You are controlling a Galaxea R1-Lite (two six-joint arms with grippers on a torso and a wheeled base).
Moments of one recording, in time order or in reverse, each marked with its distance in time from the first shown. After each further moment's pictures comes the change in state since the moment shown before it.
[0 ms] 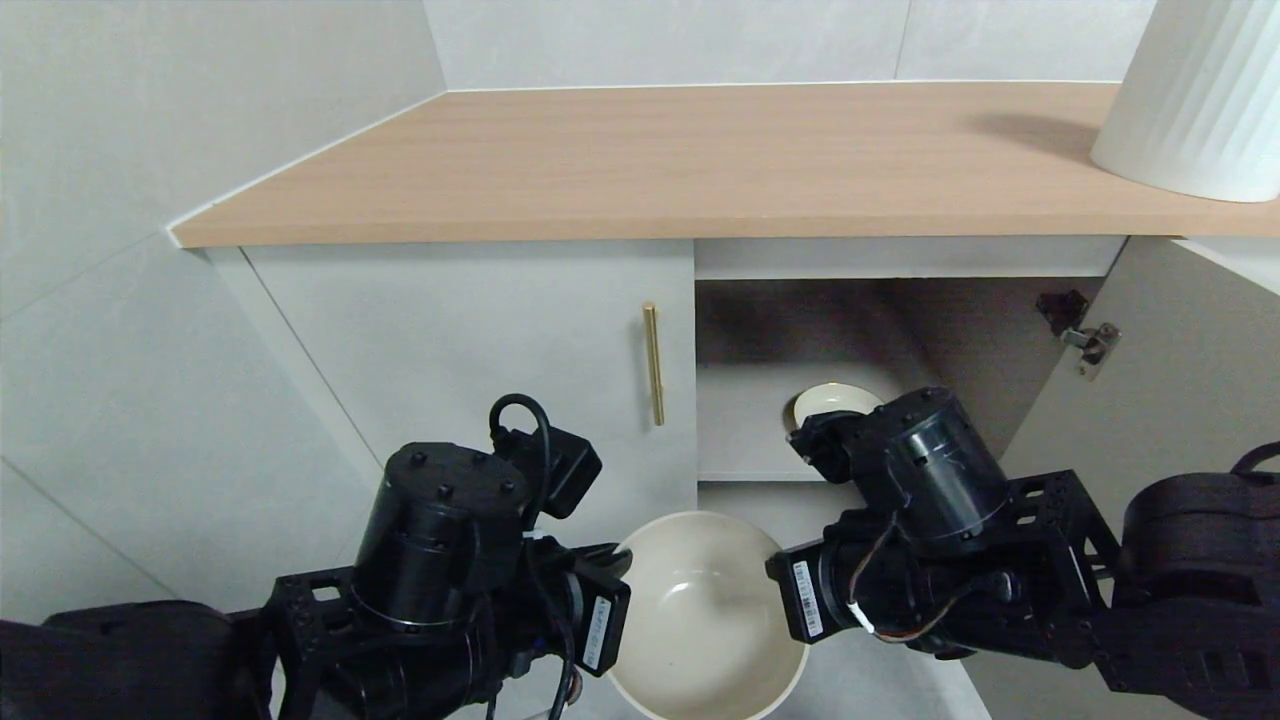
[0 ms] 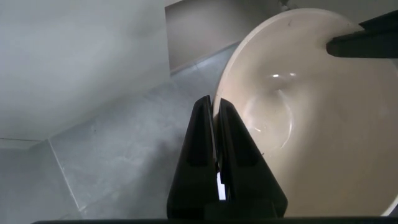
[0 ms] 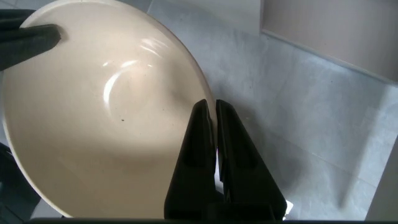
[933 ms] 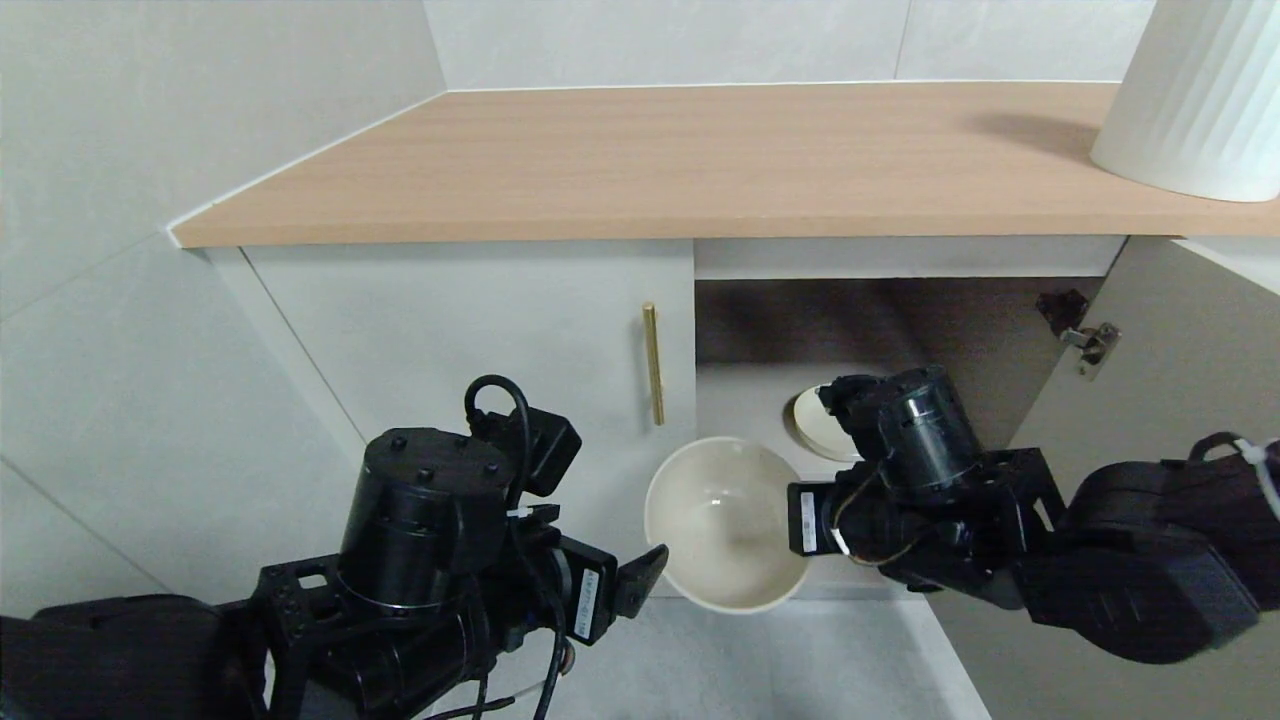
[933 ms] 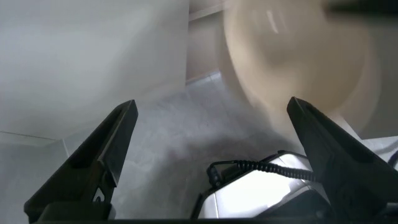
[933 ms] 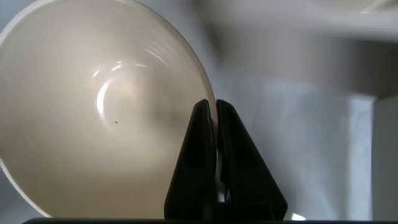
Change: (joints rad) left arm 0.006 -0.006 -0.003 -0.042 0.047 -0.012; right arm -0.103 0.105 -0.007 -0.226 -0.119 0.048
